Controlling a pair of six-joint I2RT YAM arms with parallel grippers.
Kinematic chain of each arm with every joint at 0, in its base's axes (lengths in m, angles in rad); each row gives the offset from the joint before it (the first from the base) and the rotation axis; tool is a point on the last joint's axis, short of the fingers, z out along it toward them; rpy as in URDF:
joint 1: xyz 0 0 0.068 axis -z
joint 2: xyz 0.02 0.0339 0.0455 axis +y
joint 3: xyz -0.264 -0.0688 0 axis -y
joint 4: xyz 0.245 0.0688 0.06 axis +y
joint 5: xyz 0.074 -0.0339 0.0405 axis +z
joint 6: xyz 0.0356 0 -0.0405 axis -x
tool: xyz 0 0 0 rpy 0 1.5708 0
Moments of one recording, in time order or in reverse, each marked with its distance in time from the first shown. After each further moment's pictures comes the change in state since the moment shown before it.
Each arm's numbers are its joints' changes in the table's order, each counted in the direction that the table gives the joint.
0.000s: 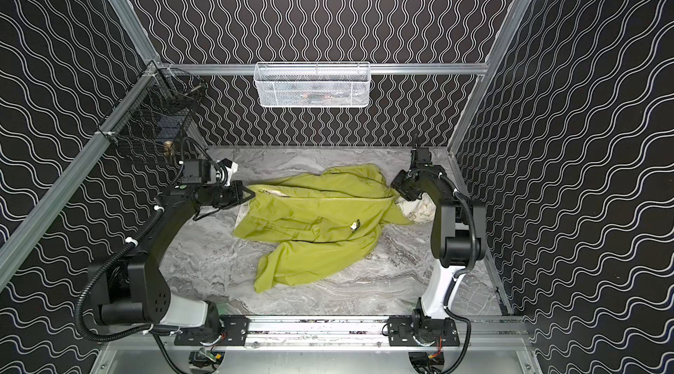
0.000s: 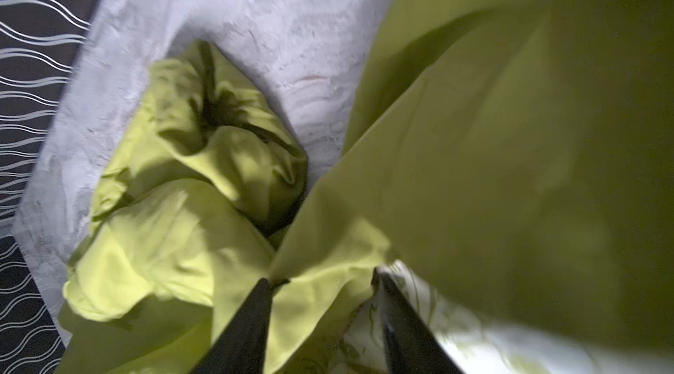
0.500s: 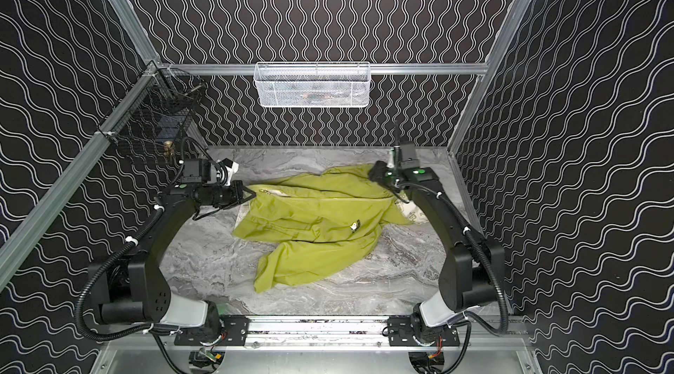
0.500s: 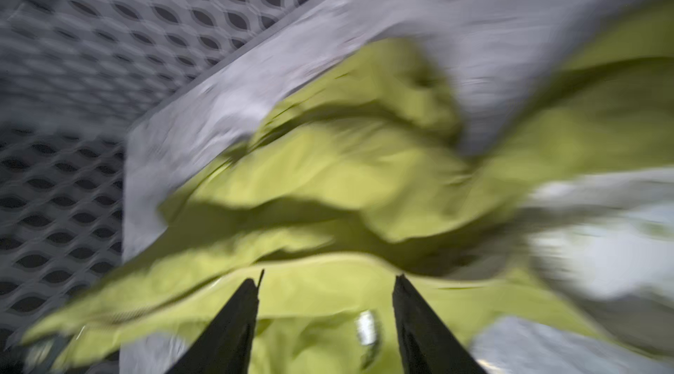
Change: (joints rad) left arm -0.001 0.006 0.011 0.016 -0.031 -0.004; right arm -0.336 -0.313 -0.062 -0.053 -0.014 0.039
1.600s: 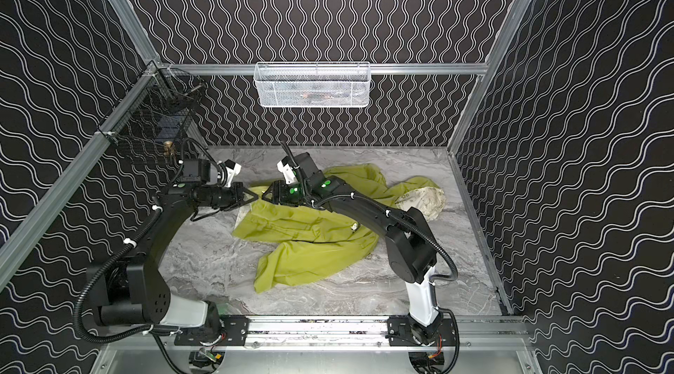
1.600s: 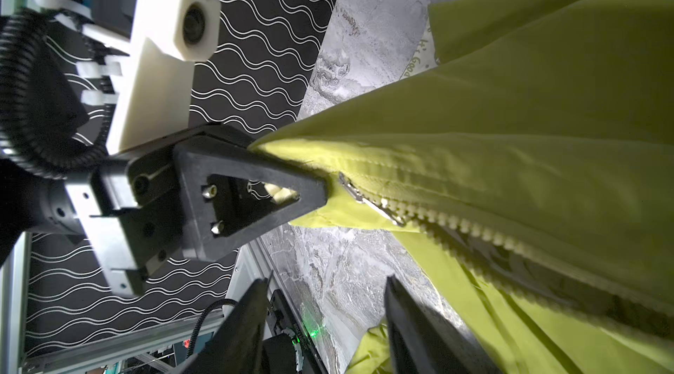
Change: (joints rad) left arm 0.000 -0.013 0.012 0.074 -0.084 -0.042; right arm -0.508 0.410 0.311 -0.269 0.263 -0.158
